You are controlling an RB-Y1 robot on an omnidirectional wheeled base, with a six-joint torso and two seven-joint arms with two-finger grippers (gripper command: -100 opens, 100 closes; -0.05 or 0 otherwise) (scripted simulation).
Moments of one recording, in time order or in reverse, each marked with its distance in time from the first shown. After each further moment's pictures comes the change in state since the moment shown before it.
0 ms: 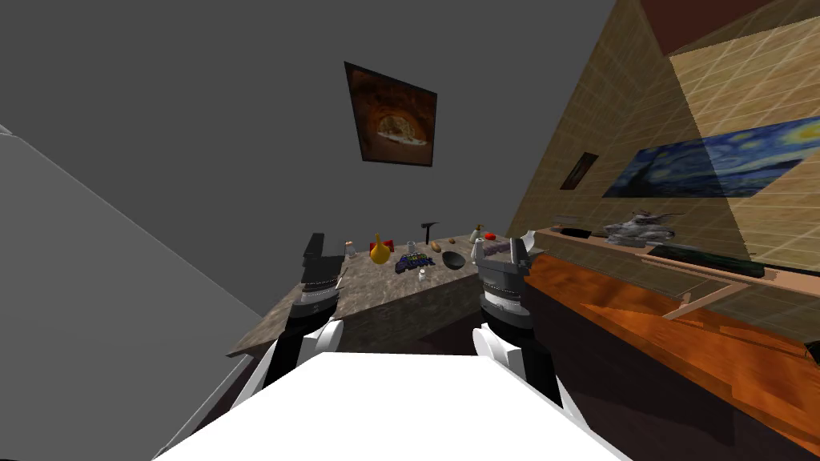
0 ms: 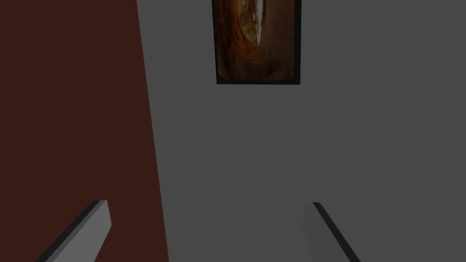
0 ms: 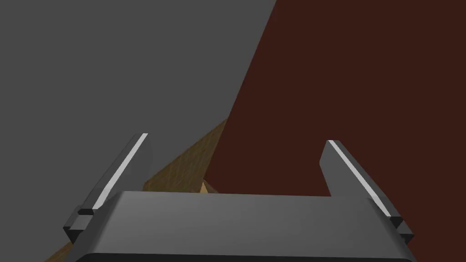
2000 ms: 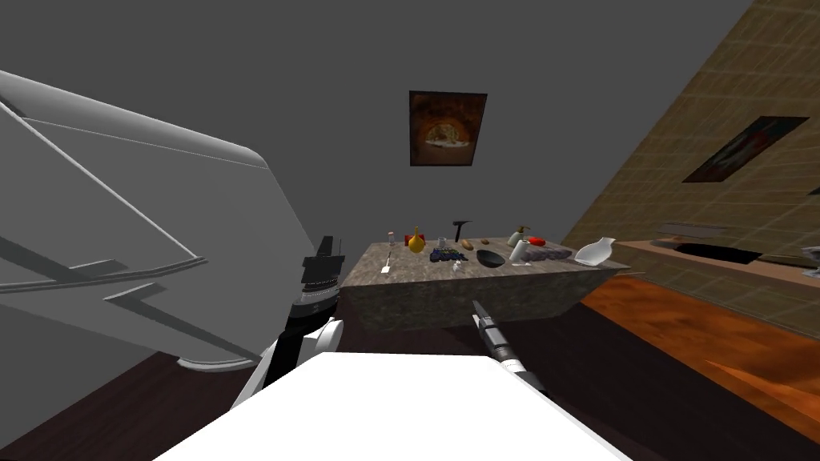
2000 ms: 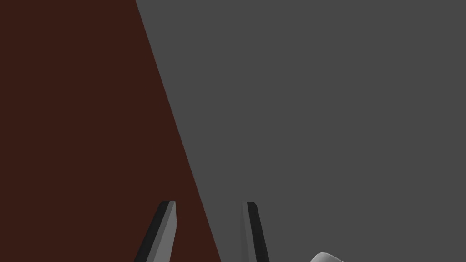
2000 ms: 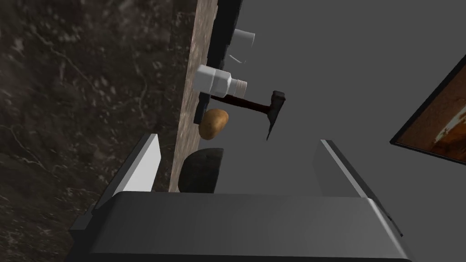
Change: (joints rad) left arm 0.000 0.000 0.000 0.000 0.000 0.000 0.000; right arm 0.290 -0.291 -0.006 0.465 0.175 0.248 -0.123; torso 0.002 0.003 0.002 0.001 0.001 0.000
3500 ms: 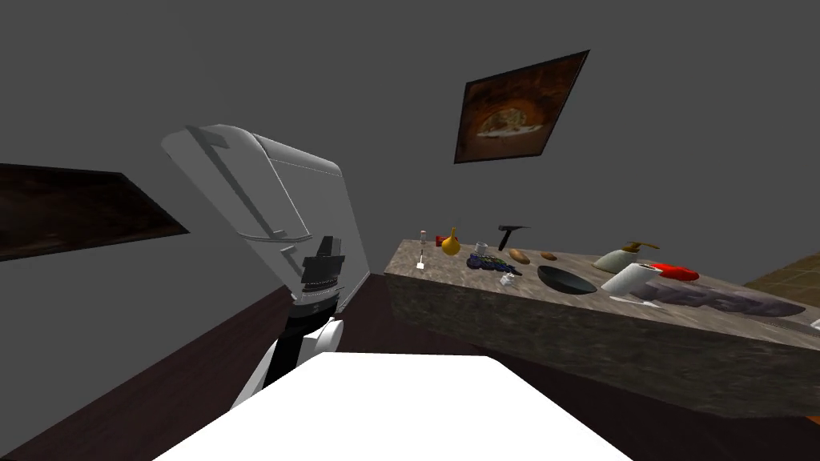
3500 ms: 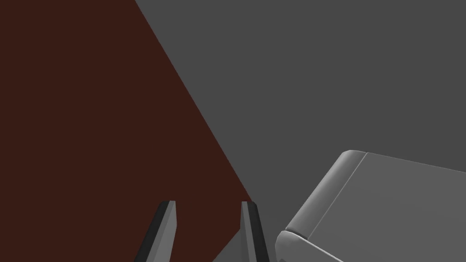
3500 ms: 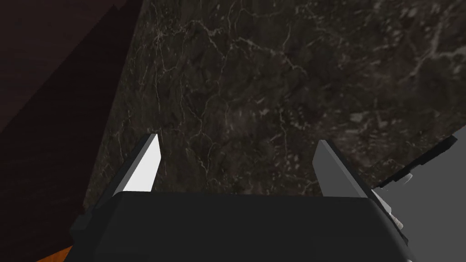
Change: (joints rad) left arm 0.000 0.000 0.000 0.000 0.000 0.000 0.000; right arm 0.163 -0.164 -0.058 0.414 0.123 0.146 -0.095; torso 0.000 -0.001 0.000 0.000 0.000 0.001
